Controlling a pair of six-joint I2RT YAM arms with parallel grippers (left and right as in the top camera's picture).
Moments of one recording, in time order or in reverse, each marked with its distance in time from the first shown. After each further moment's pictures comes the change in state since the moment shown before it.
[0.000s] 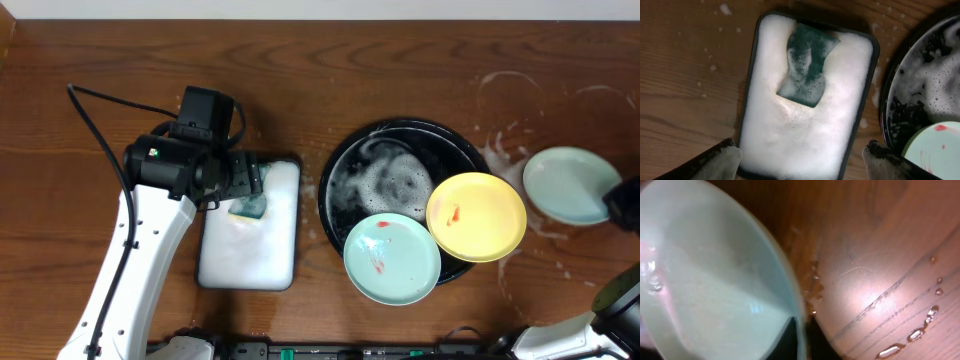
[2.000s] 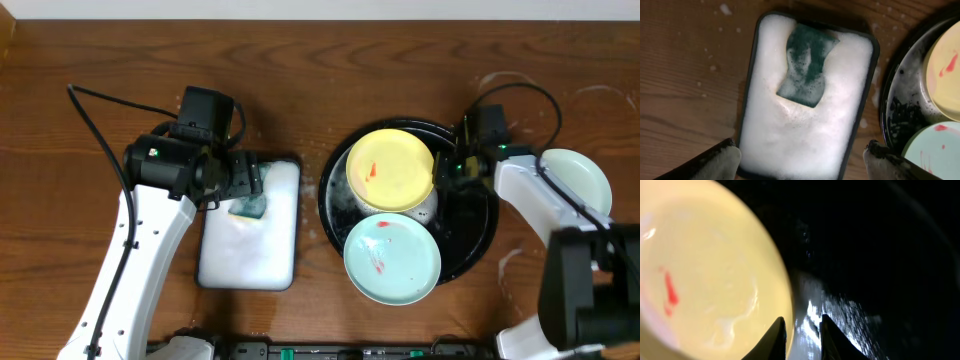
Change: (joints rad) left arm 0.000 0.000 0.000 0.000 0.000 0.000; right arm 0.870 -0.070 -0.232 0.332 -0.115 0.048
